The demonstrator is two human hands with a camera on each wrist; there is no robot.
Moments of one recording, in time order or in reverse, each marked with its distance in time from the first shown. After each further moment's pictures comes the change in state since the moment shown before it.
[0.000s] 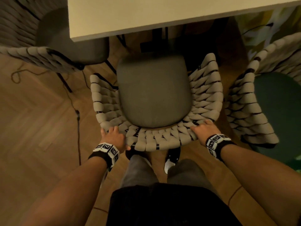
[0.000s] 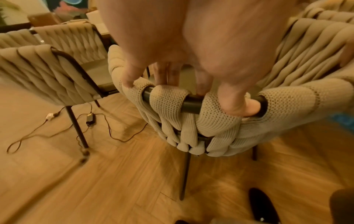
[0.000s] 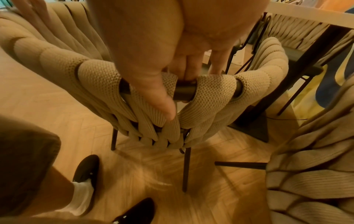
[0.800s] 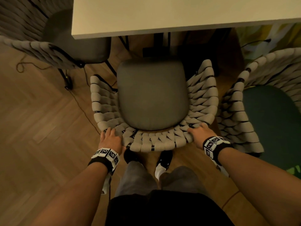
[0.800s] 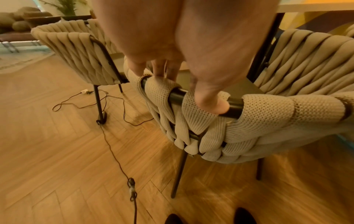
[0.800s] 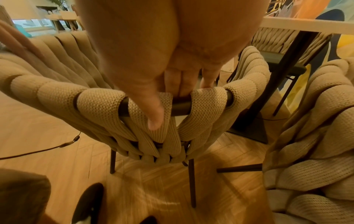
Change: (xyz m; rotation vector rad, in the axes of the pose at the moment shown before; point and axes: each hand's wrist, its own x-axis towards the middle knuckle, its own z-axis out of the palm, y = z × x) left_hand -0.016 0.056 0.029 -0.190 0.141 -0.098; right_hand -0.017 0.041 0.014 0.200 -0.092 0.052
